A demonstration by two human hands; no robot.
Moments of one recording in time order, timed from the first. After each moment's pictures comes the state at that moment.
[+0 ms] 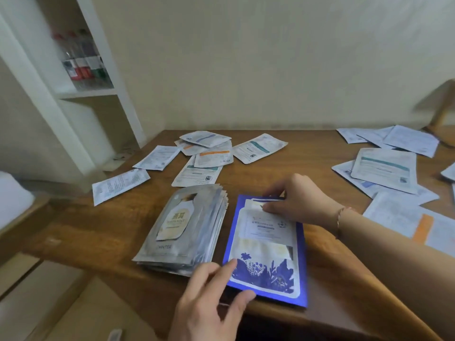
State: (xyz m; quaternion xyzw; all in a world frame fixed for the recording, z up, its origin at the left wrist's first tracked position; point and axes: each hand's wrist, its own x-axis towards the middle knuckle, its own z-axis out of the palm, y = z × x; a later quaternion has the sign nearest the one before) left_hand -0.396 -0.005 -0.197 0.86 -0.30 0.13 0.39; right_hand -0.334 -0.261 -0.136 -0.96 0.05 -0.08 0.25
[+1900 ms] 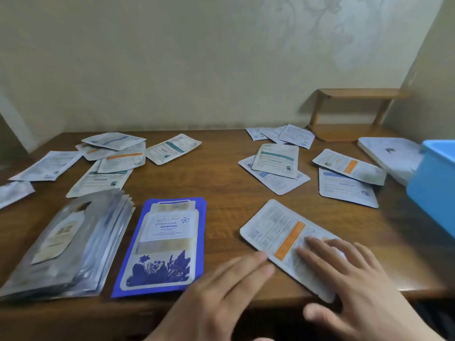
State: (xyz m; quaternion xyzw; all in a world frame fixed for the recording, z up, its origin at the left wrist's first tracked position) left_hand -0.427 -0.108 -0.194 0.68 -0.68 0.03 0.27; right_hand -0.606 -0.312 -0.178 -0.98 0.17 -0.07 0.02
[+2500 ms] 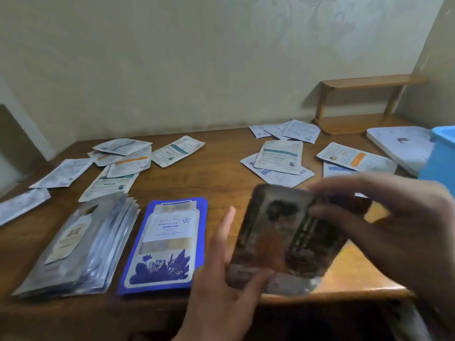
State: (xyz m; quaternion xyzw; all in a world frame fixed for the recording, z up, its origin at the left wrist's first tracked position) left_hand -0.470 -0.132 -0.166 0.70 -0.38 -0.05 0.61; right_hand -0.585 -0.306 -0.073 -0.88 0.00 -0.42 0.21
